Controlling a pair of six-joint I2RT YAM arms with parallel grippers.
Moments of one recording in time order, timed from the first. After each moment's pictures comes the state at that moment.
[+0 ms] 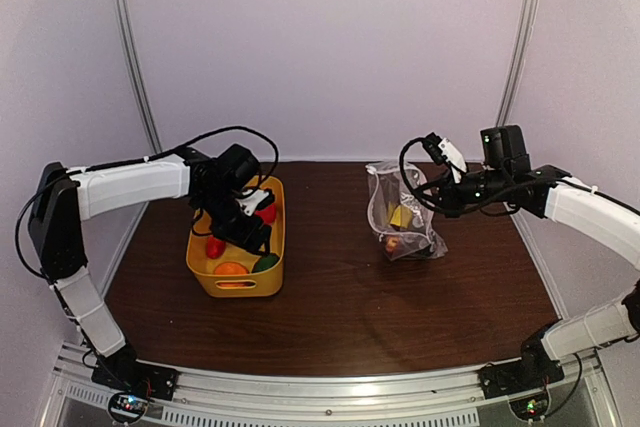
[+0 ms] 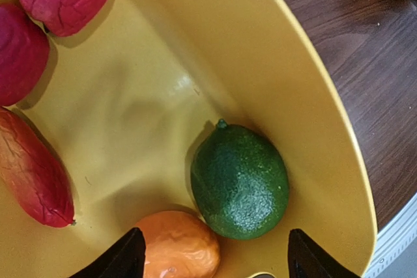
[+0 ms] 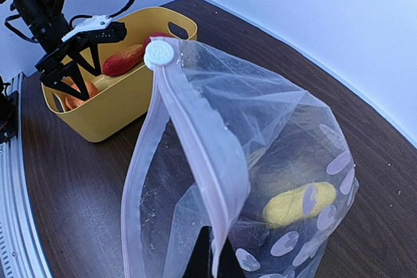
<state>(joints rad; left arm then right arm) -0.66 1.72 1.35 -0.90 0.12 -0.15 0.39 1.25 1.01 -0.33 -0.48 -0.24</state>
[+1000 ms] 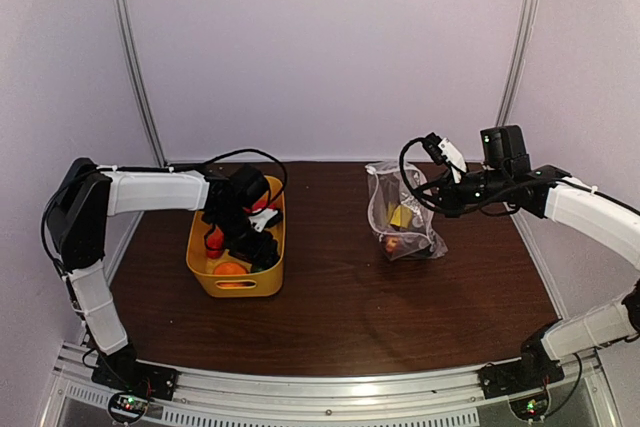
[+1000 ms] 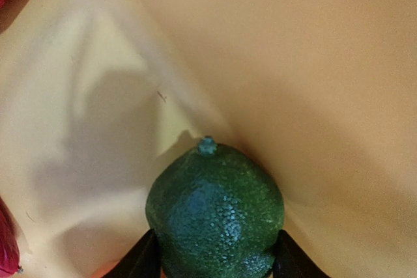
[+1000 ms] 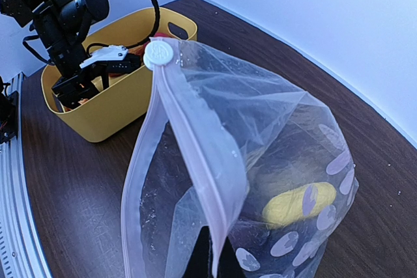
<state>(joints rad) -0.66 1.85 1.28 -0.76 0.22 -0.18 0.39 1.25 1.01 -0.33 -0.48 -0.24</state>
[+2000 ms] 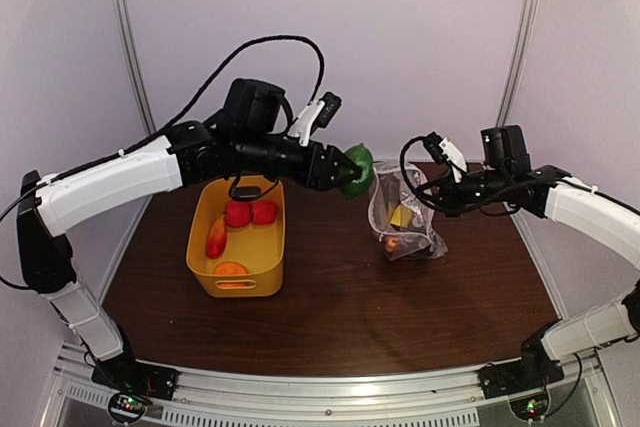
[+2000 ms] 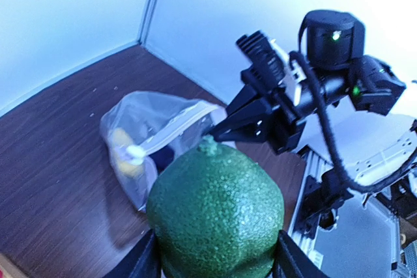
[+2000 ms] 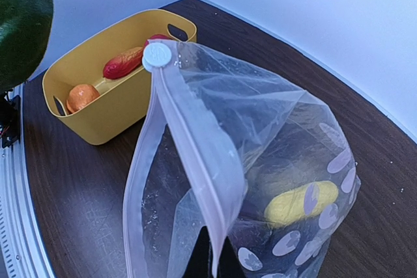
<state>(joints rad) -0.92 1.66 1.62 -0.40 0.27 -0.29 0.39 1.25 1.01 -0.32 -0.48 -0.22</state>
